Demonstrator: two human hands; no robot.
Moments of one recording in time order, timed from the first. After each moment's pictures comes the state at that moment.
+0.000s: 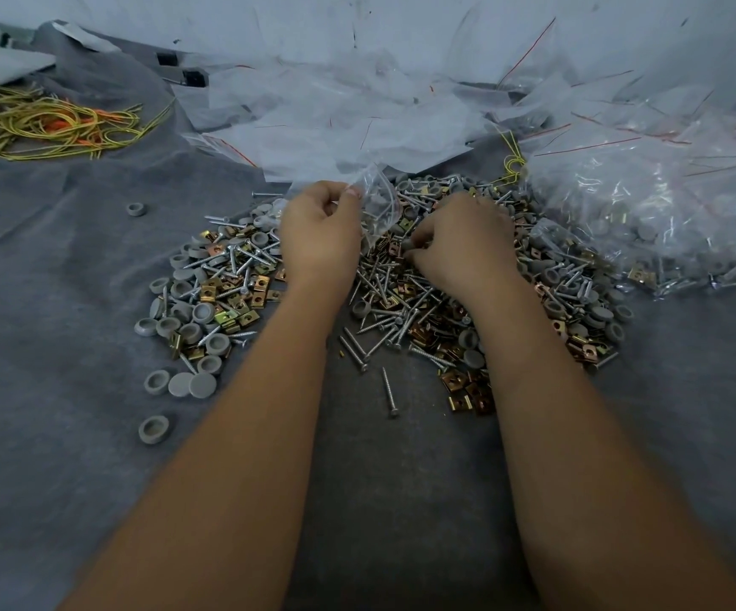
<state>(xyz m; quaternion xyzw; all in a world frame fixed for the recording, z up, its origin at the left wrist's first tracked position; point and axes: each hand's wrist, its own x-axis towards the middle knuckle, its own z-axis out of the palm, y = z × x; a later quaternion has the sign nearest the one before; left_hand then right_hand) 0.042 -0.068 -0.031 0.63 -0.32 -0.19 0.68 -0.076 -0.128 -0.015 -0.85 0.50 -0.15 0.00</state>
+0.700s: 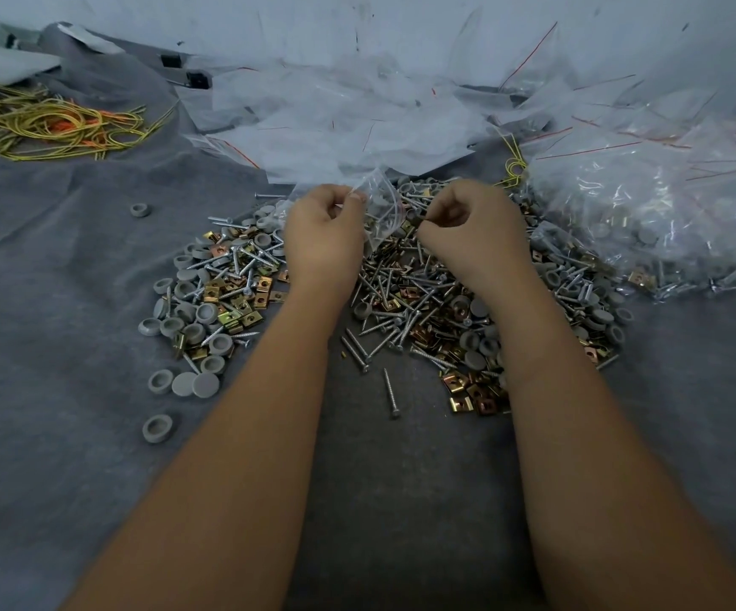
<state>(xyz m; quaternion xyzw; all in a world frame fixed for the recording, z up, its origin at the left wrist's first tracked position) 0.043 -0.066 -0.031 0.64 -0.33 -0.19 0.67 -0.088 -0.125 -0.012 -0.79 0.43 -0.37 0.25</state>
